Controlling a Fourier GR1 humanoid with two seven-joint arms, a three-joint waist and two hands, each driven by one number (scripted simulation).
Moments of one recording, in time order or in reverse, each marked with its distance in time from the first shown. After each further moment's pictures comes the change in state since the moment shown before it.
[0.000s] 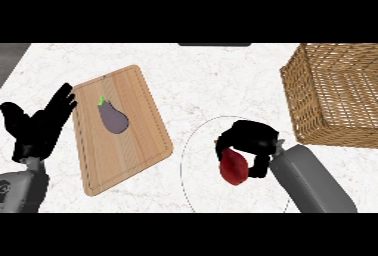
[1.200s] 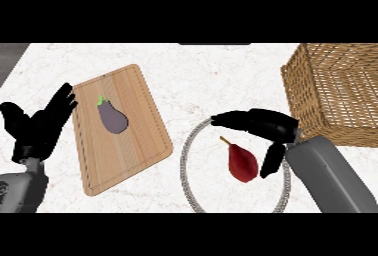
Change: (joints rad) left arm 0.011 0.036 -0.056 -0.020 0.045 0.049 0.009; right arm -0.026 -0.074 -0.075 -0.086 -0.299 0.188 0.139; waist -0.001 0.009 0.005
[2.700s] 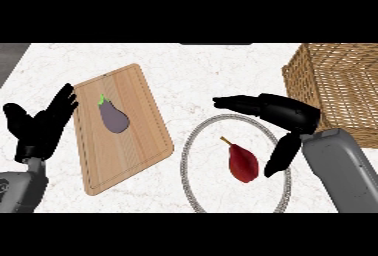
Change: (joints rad) left arm -0.005 0.071 -0.093 0.046 0.090 0.069 -0.055; right arm -0.025 -0.022 -0.089 -0.210 -0.284 0.118 0.238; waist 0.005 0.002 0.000
